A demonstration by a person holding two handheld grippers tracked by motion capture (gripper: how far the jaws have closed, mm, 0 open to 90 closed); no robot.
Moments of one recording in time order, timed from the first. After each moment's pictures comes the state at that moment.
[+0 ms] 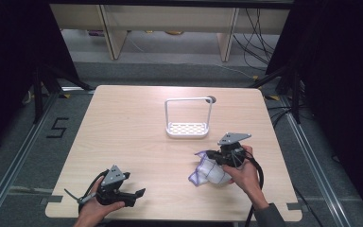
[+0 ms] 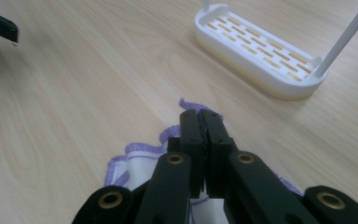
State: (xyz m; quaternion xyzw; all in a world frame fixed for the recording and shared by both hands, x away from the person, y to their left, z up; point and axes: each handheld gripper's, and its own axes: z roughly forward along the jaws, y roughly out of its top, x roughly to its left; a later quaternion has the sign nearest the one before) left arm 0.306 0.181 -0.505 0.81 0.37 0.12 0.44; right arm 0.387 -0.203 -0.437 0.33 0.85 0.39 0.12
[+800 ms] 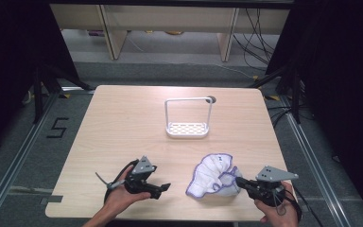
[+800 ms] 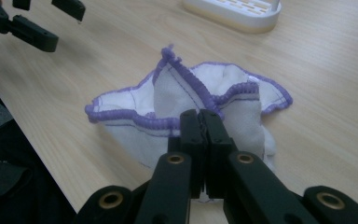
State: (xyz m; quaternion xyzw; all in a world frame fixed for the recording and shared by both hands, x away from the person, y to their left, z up) left arm 0.341 0.098 -0.490 0.83 0.32 0.08 0.45; right arm 0.284 -0.280 -0.445 0.39 0.81 0.41 0.14
